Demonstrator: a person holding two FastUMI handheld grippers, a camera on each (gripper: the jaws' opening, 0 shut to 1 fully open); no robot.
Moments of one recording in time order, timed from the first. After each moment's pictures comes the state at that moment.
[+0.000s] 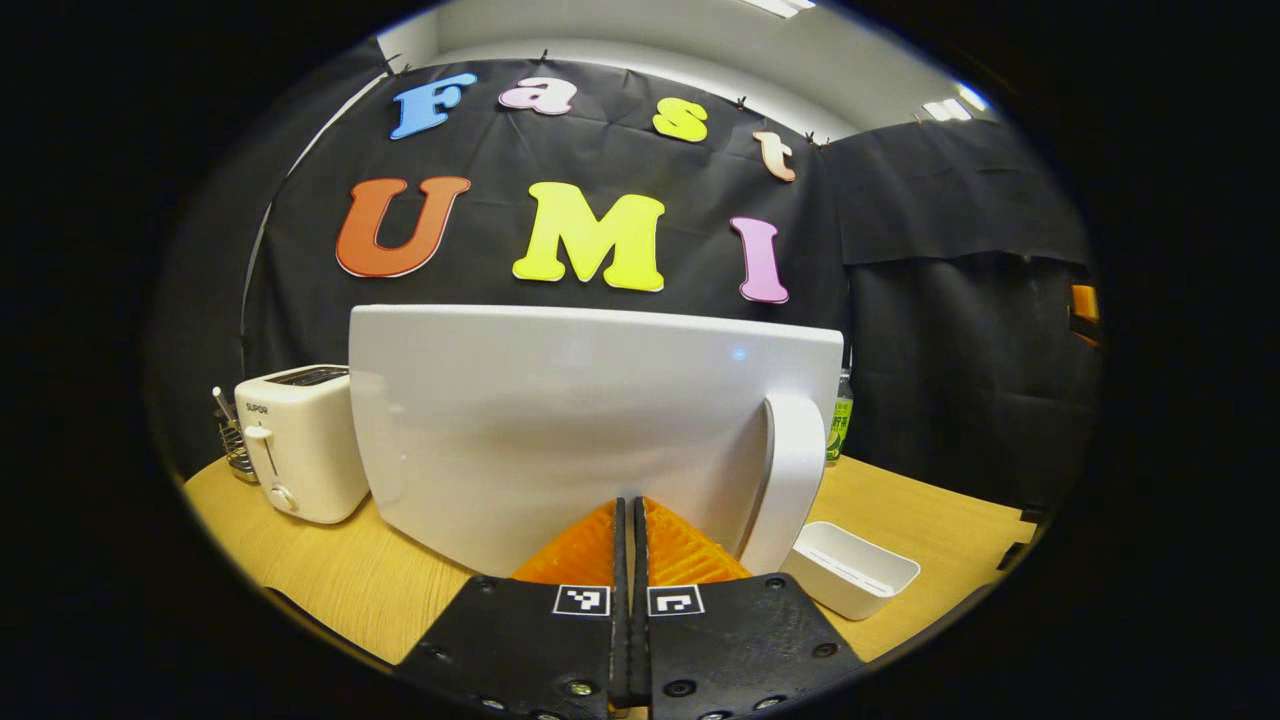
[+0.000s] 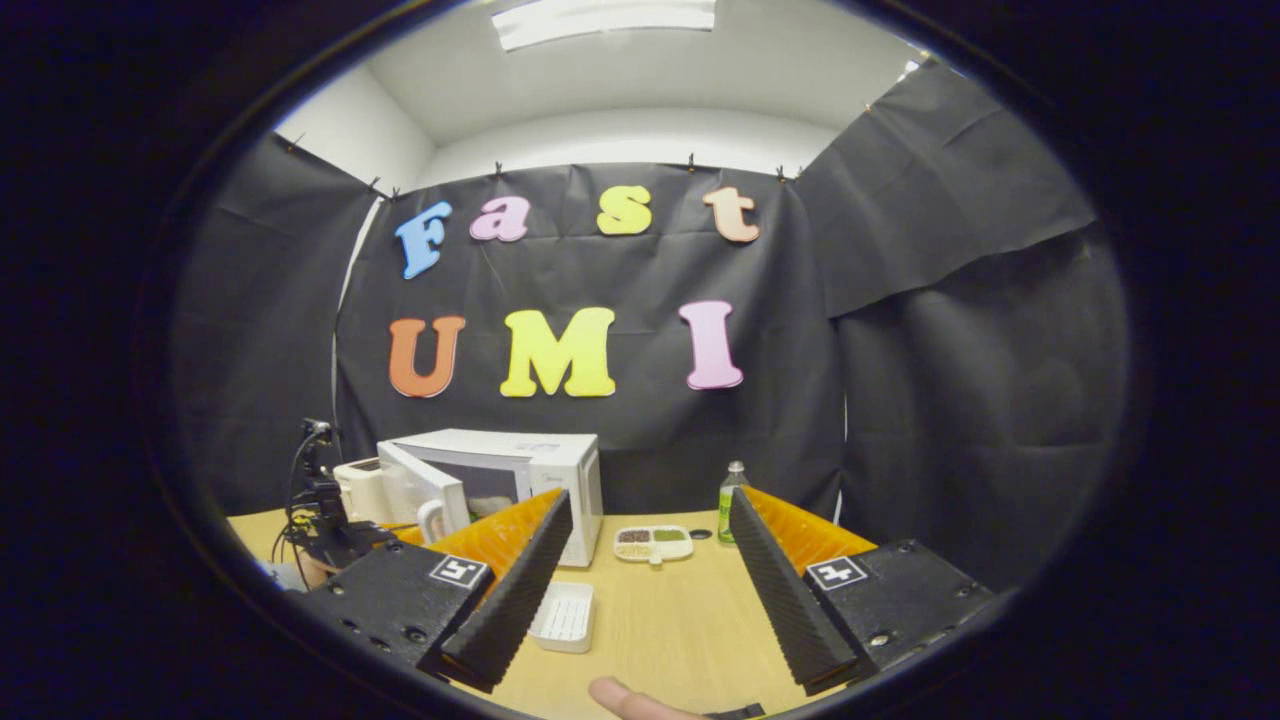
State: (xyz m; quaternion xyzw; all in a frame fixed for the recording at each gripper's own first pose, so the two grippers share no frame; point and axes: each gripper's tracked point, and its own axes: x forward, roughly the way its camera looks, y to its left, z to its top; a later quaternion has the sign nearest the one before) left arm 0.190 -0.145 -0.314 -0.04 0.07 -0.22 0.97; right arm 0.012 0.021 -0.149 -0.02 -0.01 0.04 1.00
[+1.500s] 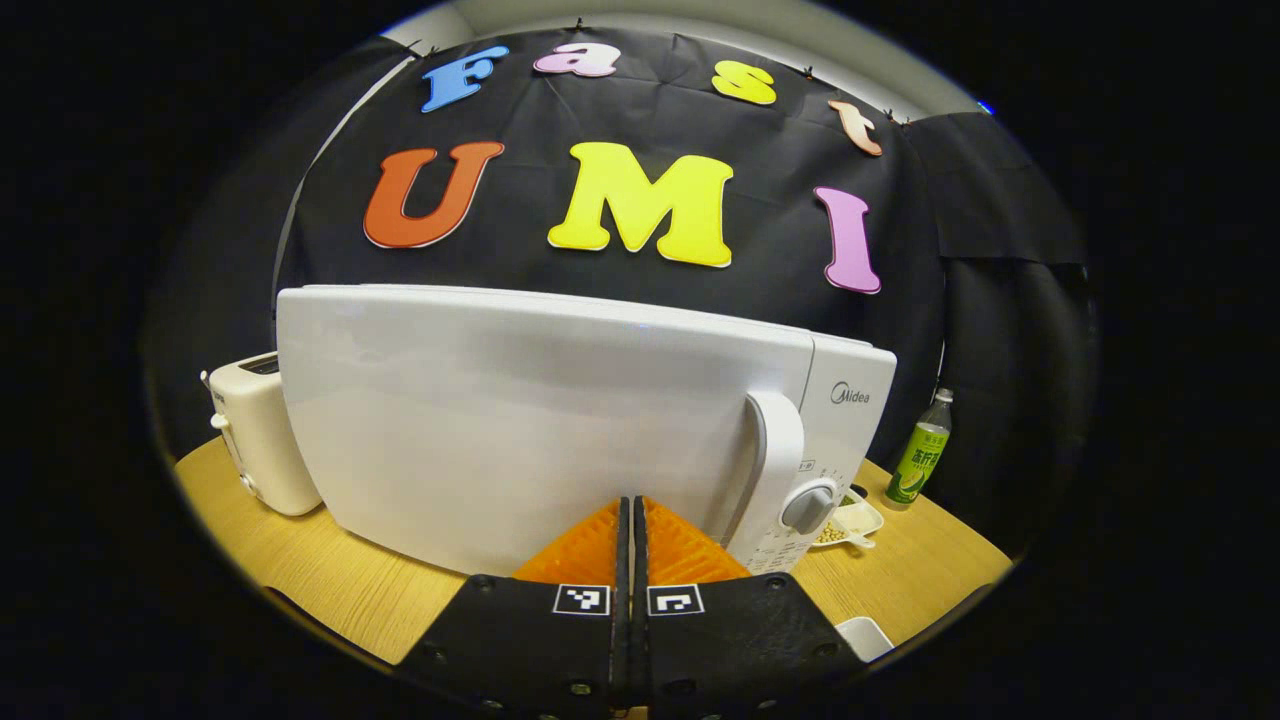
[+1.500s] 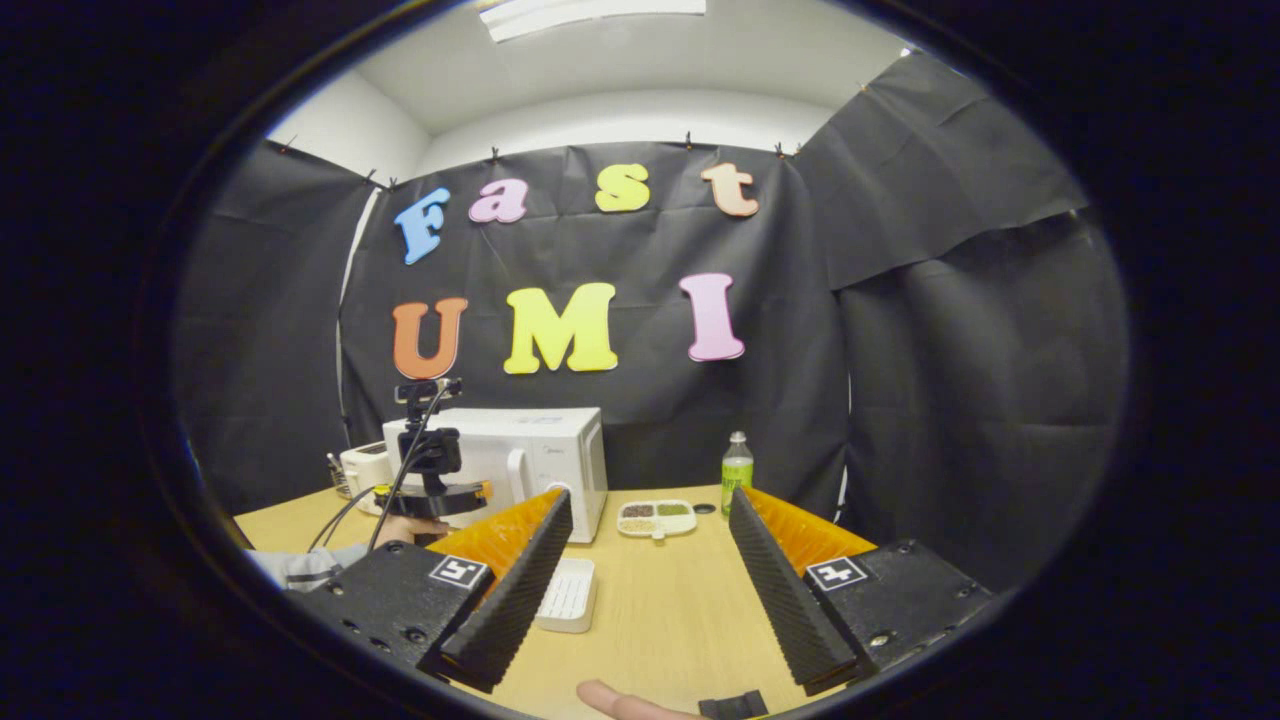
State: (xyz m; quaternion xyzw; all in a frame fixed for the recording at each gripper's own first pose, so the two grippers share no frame) left arm 0.274 -0.191 -0.313 -0.07 0.13 -0.11 0.98; right arm -0.011 0.017 -0.179 0.00 0.04 0.05 1.00
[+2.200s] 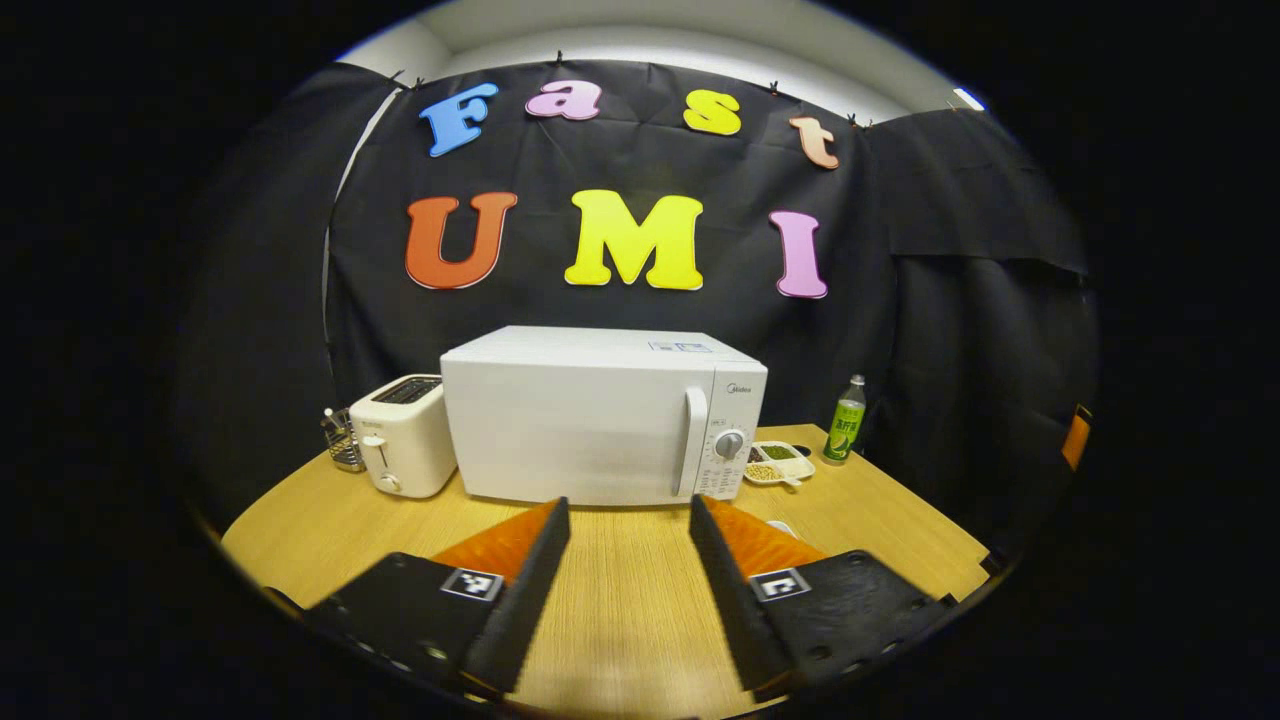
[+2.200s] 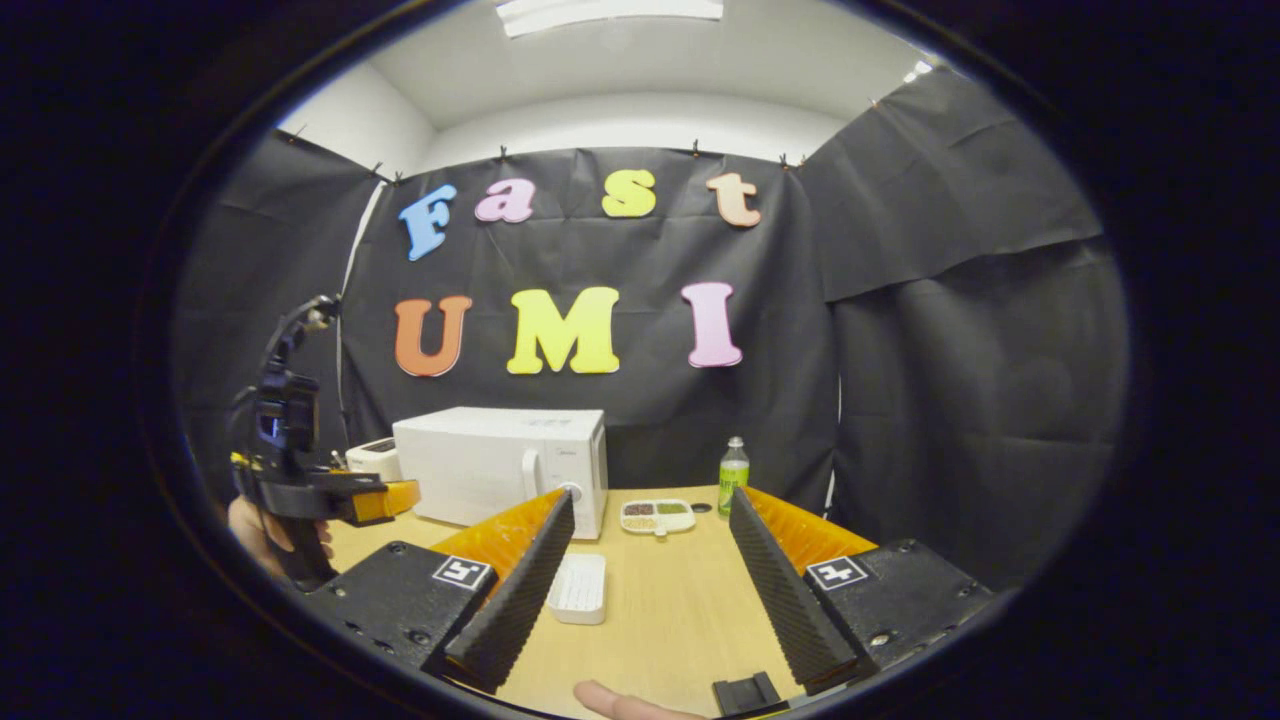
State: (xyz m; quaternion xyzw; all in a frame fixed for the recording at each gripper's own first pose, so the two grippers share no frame) left arm 0.051 -0.121 -0.205 -0.01 0.13 -0.12 0.98; right arm -0.041 0.045 -0.148 -0.04 0.03 0.03 1.00
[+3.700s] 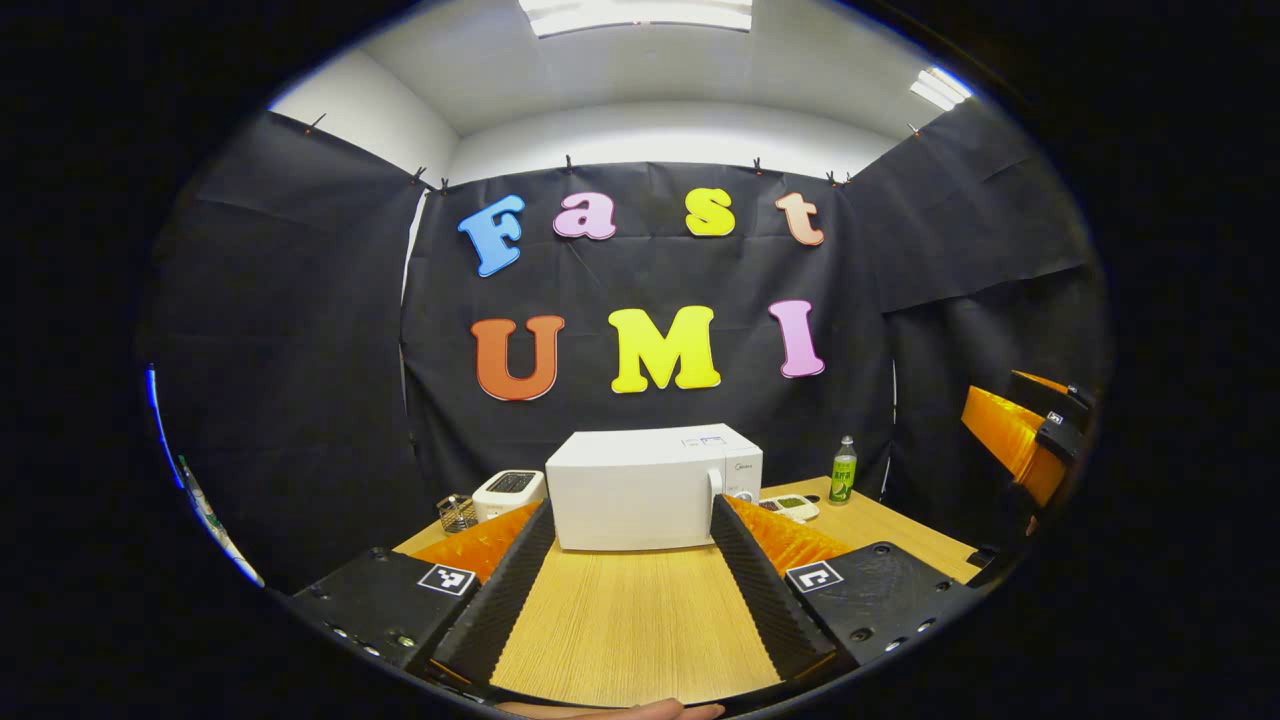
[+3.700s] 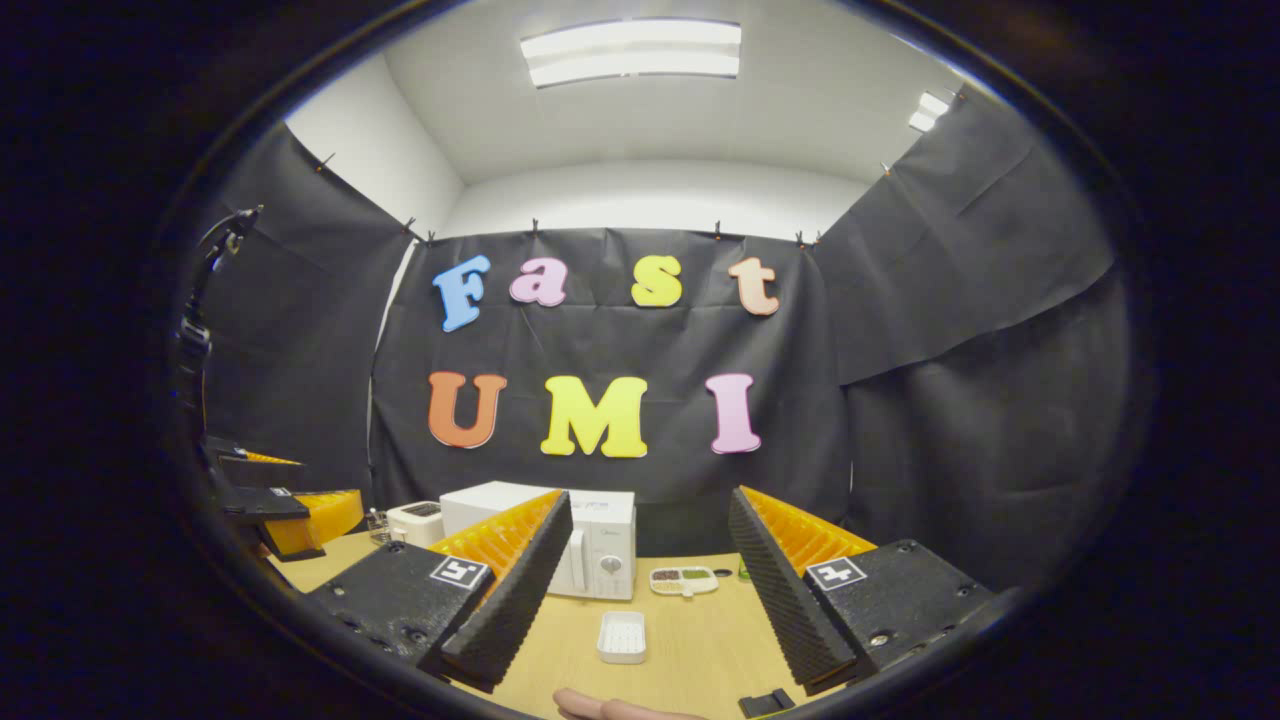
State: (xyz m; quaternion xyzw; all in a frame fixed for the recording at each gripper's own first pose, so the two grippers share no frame) left arm -0.079 -0.061 -0.089 0.02 0.01 -0.06 1.00; right arm -0.109 0.092 -0.049 -0.03 -0.10 0.05 0.99
